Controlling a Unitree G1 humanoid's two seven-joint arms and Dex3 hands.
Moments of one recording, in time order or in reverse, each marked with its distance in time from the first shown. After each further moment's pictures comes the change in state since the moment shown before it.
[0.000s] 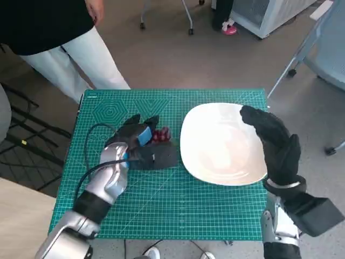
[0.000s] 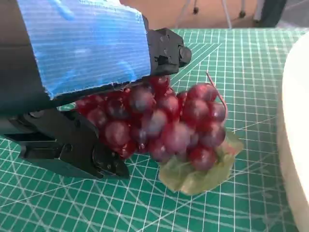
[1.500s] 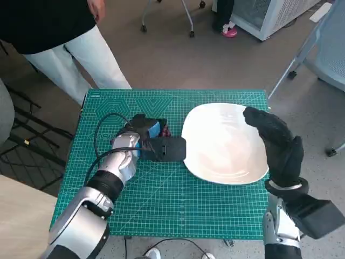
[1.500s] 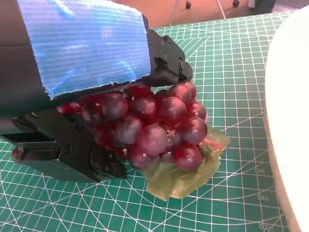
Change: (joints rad) left arm -0.217 -0.070 -0.075 0.436 -0.059 -0.168 0.076; right arm 0.011 0.000 -0.013 -0.002 -0.001 -0.004 -0.001
